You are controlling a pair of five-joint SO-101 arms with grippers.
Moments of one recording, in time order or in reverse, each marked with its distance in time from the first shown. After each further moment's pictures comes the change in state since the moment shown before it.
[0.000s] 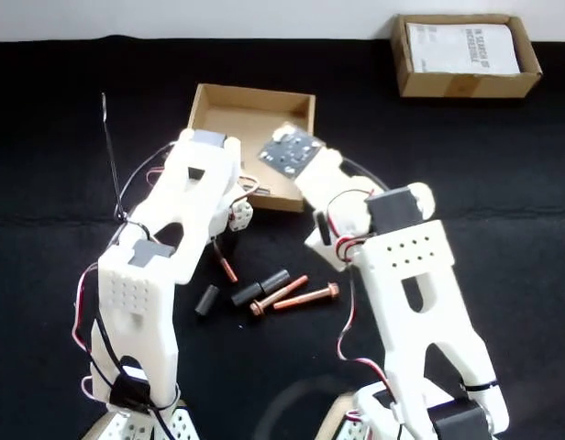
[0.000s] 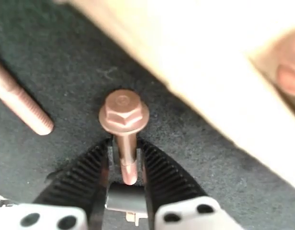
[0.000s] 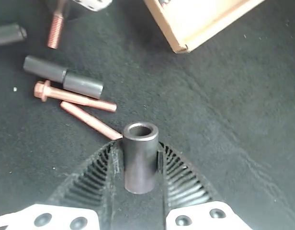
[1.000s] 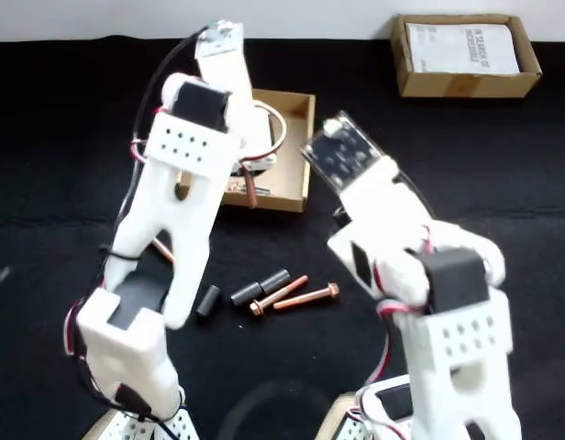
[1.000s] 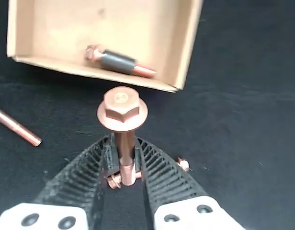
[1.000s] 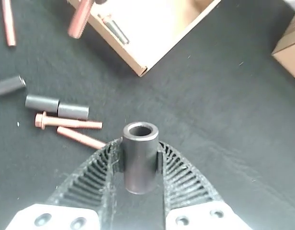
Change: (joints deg) left arm 9.8 -25.8 -25.8 10.8 -21.0; right arm 2.1 -19.3 -2.8 5.5 -6.8
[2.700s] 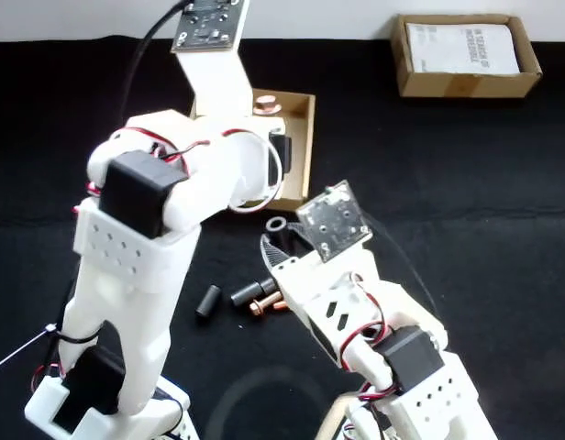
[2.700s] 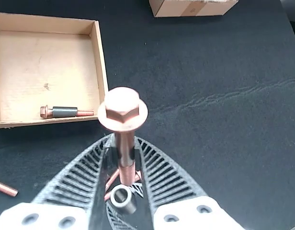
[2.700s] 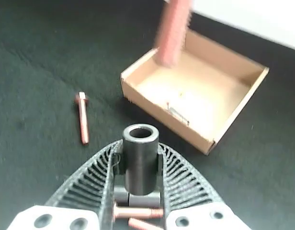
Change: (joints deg) left arm 9.1 -26.2 8.5 -9.2 -5.0; right arm -17.6 -25.0 39.5 -36.7 -25.9
